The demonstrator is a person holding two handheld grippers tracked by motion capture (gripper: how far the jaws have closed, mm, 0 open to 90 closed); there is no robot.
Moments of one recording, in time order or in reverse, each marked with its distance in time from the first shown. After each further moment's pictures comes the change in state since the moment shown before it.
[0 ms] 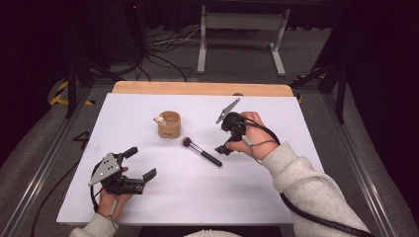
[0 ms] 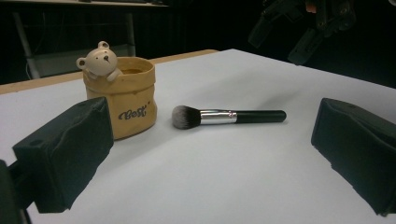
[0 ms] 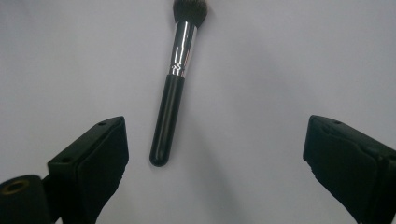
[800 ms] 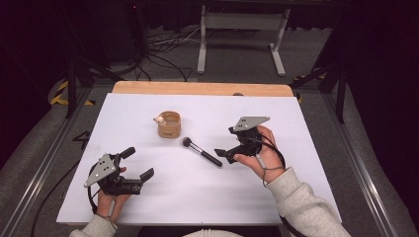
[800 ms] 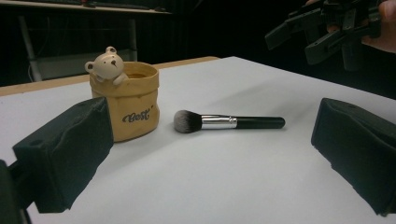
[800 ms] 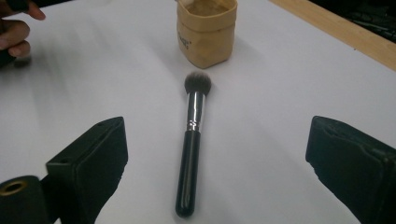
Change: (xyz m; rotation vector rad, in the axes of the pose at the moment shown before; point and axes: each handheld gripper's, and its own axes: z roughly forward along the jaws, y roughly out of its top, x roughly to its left) left arm 0.001 -0.001 -0.006 -0.025 0.003 -0.023; right arm 0.023 -0.051 -0.006 -0.458 -0.030 0.116
